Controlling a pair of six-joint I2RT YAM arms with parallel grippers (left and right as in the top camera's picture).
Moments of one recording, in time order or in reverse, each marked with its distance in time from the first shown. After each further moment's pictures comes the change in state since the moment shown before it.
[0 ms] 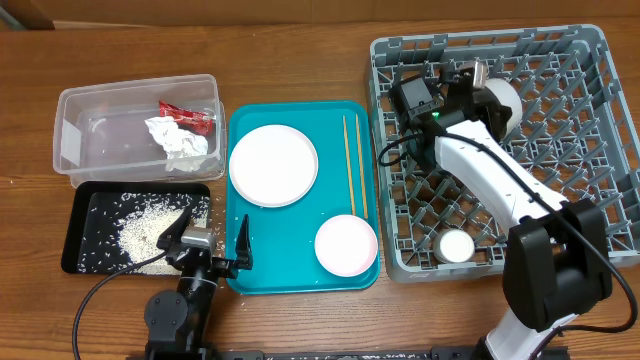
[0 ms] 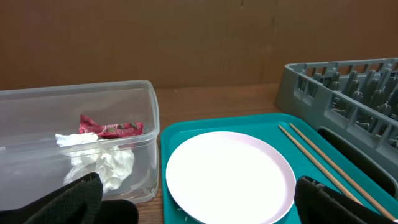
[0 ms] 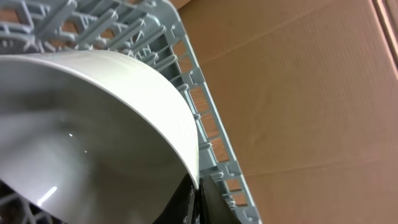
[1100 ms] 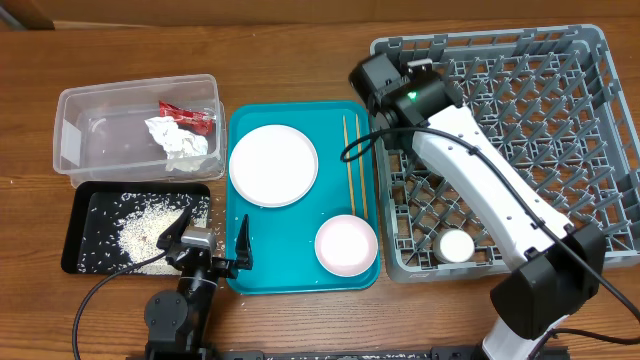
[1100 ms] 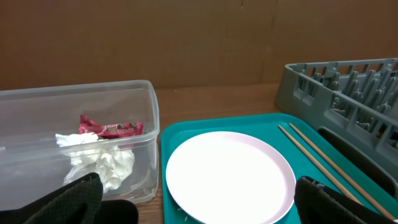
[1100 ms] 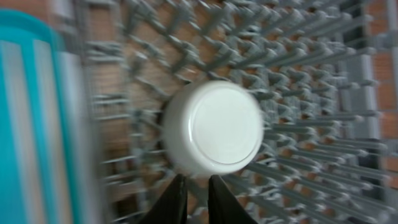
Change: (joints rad) left arm 0.000 0.000 0.000 0.000 0.000 0.000; right arm 0.167 0.004 0.408 -0.389 -0.715 0.160
